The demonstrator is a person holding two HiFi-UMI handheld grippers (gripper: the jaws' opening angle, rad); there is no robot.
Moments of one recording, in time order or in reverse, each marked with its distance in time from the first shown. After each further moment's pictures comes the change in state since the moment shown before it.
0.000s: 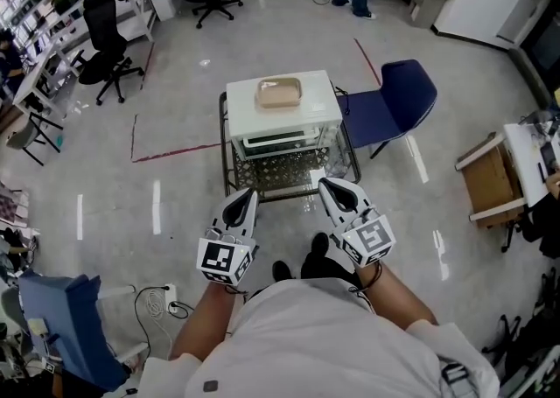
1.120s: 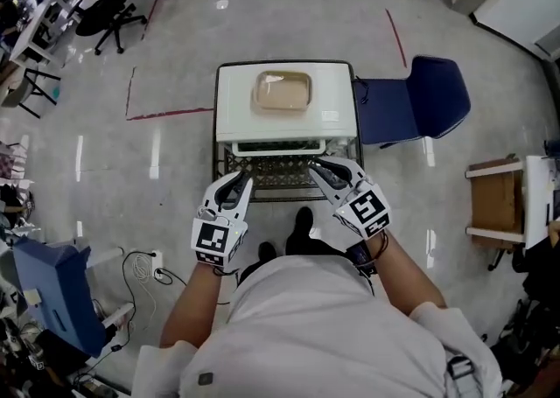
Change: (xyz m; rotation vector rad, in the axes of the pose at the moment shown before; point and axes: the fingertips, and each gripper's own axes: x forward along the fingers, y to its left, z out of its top) left arm 0.177 0.096 -0.086 0.011 0.264 0.082; right arm 0.166 -0.146 -0.105 -0.057 0.323 0.314
